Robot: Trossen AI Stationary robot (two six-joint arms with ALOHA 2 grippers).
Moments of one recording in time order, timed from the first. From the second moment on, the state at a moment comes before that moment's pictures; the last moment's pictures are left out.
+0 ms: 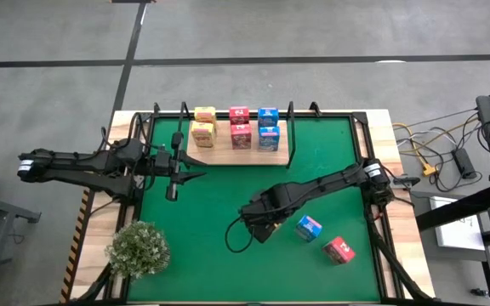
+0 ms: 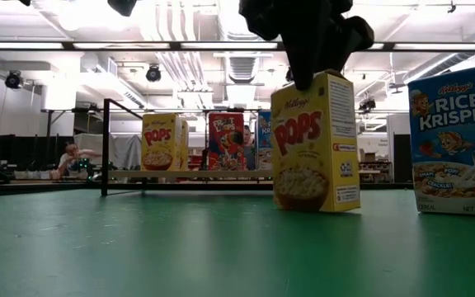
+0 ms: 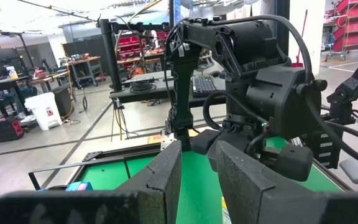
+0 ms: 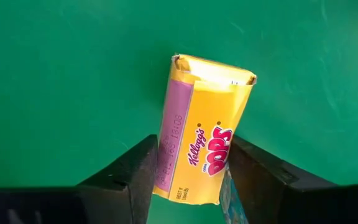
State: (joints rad) left arm -0.01 0.76 0.66 0.13 0.05 0.15; right arm 0.27 2.05 1.92 -1.34 0.01 1.00
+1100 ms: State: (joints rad) left arm -0.01 0.69 0.66 0.03 0.04 0.18; right arm -0.07 2.08 2.11 -0.92 0.15 -0.09
